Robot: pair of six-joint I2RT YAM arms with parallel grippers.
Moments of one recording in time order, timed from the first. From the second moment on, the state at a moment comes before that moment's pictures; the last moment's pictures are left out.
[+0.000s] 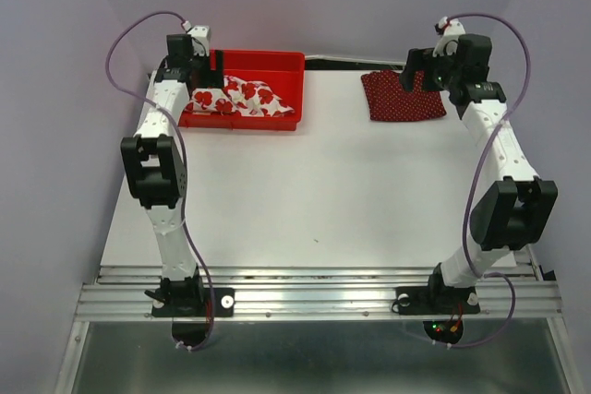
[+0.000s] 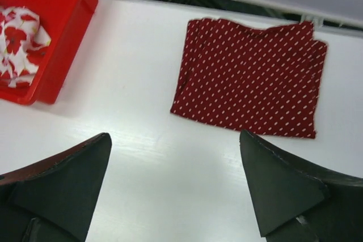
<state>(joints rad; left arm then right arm) -0.01 2.03 1.89 -0.40 0.13 0.05 -0.02 1.68 1.67 -0.38 -0.27 -0.02</state>
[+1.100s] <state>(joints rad) 0.04 2.41 2.28 -0.36 0.32 0.00 -0.02 1.56 1.39 -0.53 -0.42 0.00</state>
